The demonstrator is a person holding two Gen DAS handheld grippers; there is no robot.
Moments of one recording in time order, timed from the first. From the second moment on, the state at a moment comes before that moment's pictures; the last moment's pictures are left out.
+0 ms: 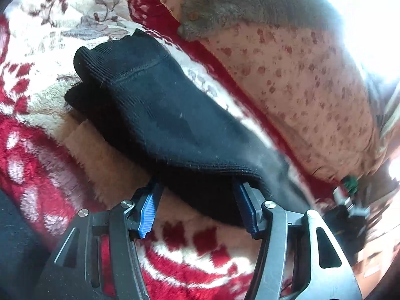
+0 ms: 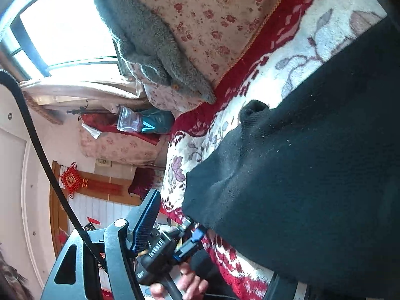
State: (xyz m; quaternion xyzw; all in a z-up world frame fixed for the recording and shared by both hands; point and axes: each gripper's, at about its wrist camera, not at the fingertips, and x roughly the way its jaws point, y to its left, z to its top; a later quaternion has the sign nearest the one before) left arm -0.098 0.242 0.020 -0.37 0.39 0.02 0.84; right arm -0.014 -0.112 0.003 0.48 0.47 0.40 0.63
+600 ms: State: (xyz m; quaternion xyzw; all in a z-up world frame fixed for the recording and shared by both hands) left arm -0.098 0.288 0.012 -0.45 0.34 0.03 0.82; right arm -0.017 -0.111 -0.008 0.47 0.48 0.40 0.63
